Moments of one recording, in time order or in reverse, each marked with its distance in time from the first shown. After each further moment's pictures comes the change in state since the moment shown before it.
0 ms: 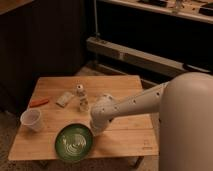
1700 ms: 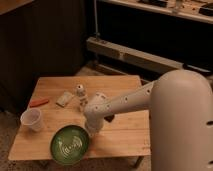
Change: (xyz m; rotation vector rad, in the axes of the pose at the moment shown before) arm -0.004 0.027 0.009 -0.002 0.065 -0.075
